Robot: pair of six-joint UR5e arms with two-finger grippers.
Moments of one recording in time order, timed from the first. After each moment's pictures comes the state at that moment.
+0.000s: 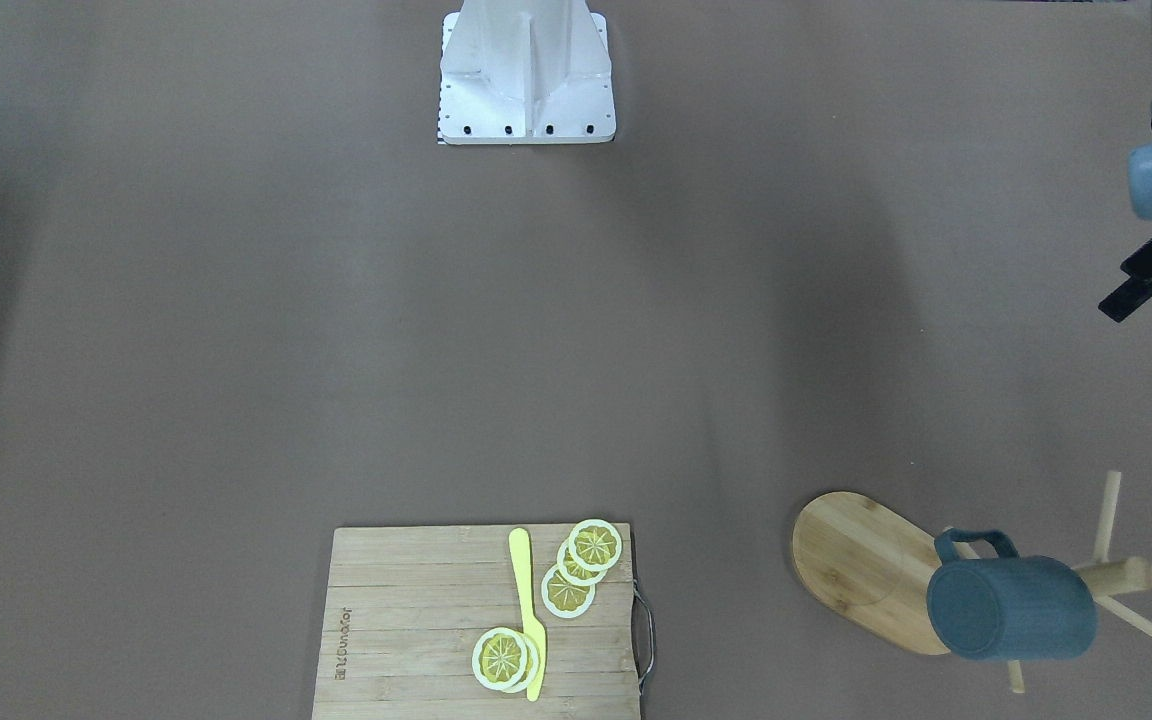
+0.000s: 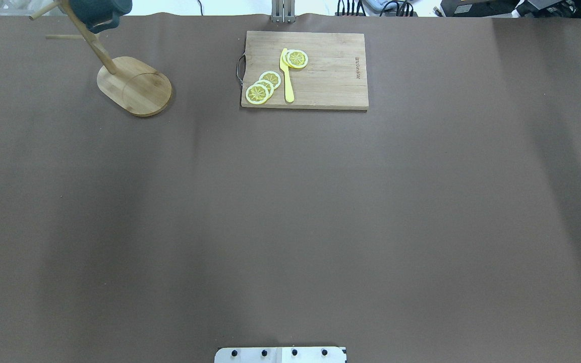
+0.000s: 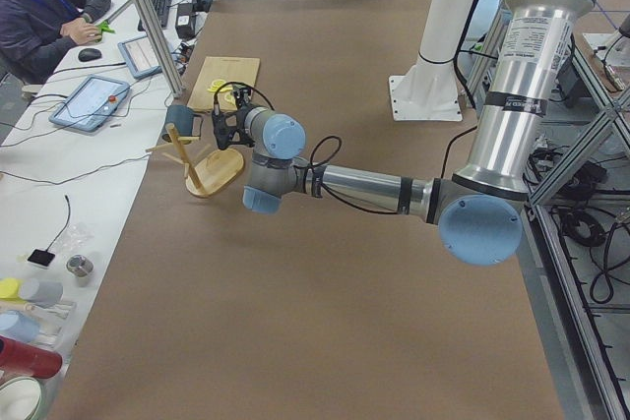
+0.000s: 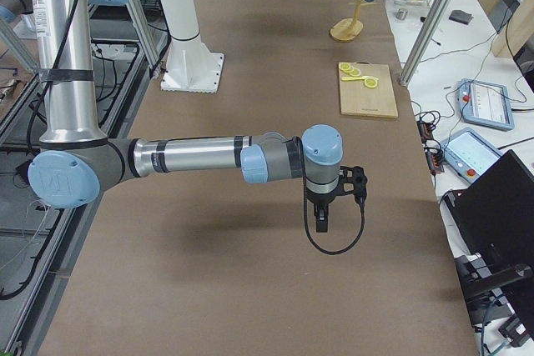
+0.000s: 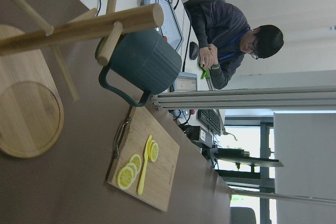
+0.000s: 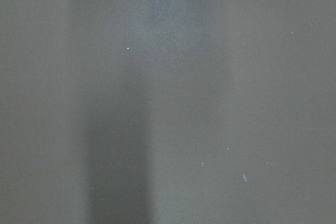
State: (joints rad) left arm -1.32 -1.76 -1.48 -3.26 -2.31 -1.72; right arm 1.58 -1.54 1.65 -1.49 2.33 0.13
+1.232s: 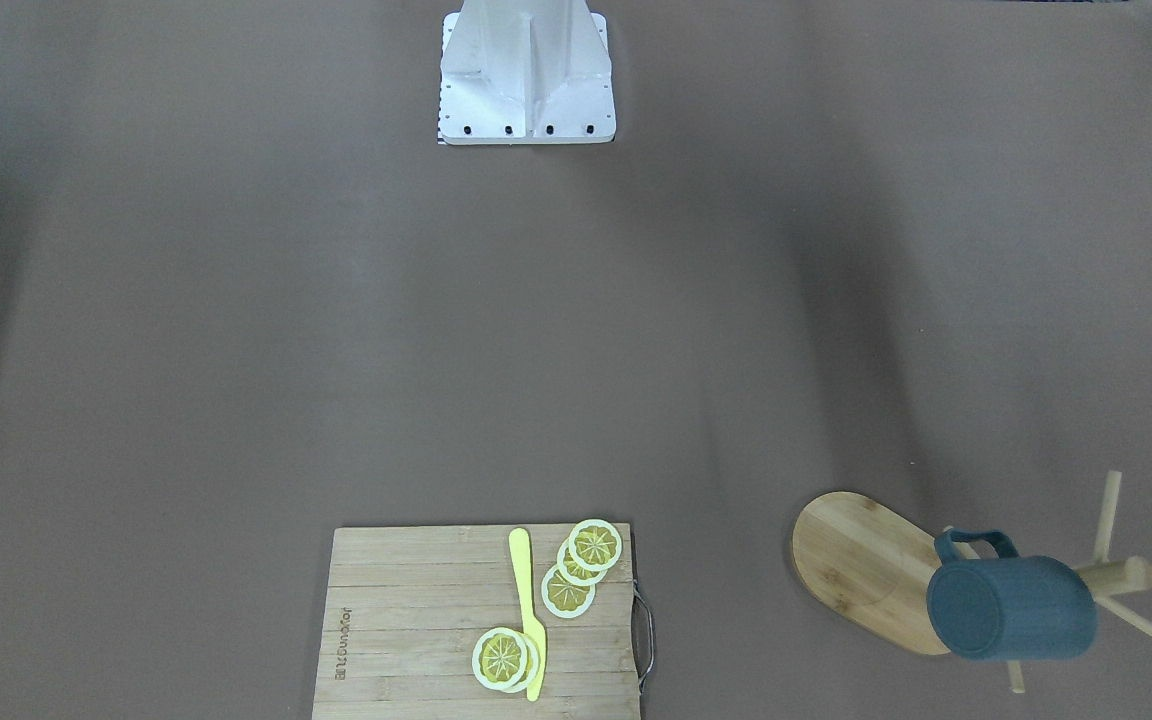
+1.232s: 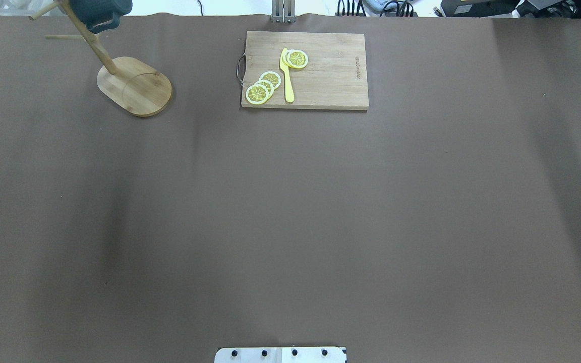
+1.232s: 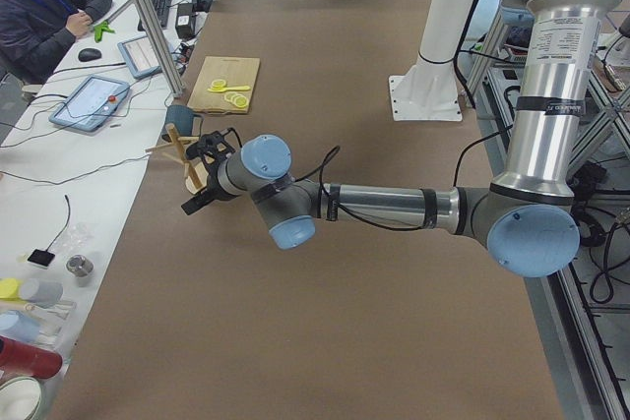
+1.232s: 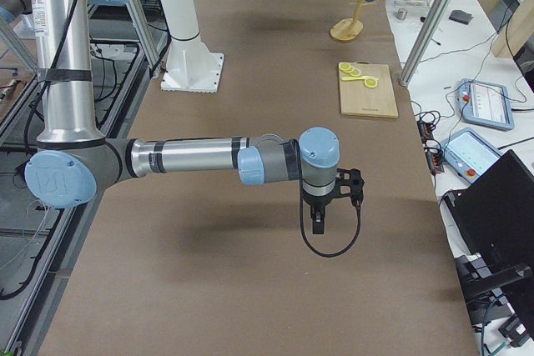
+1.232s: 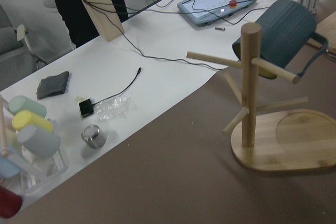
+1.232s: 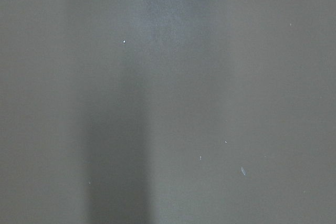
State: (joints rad) left arm -1.48 -1.65 -1.50 -2.52 -2.25 -0.14; right arm 1.58 -1.55 1.65 -1.49 2.33 0.13
